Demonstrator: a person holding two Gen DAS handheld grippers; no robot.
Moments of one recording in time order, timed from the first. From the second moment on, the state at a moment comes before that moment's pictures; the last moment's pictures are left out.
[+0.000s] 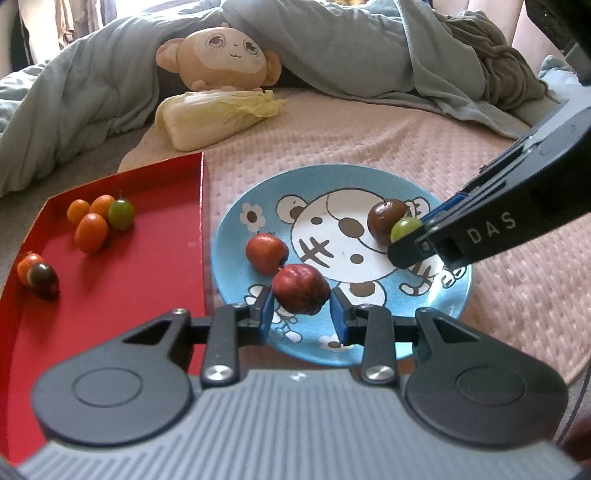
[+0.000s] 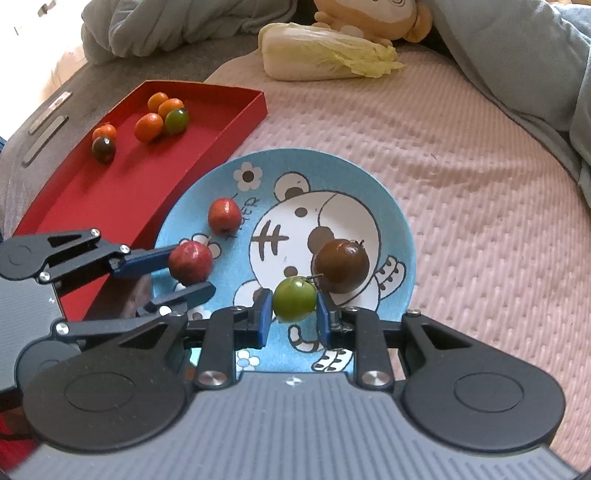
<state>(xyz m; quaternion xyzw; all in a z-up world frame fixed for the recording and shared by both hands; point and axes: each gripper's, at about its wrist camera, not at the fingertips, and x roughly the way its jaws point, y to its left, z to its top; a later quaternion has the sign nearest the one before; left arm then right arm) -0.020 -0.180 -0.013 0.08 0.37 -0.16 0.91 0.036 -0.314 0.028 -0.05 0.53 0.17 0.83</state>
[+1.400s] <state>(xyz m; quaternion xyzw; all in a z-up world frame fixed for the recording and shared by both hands) -0.030 -0.129 0.020 0.04 0.32 -0.15 0.94 0.064 -0.269 0.059 0.00 0.45 0.19 0.87</state>
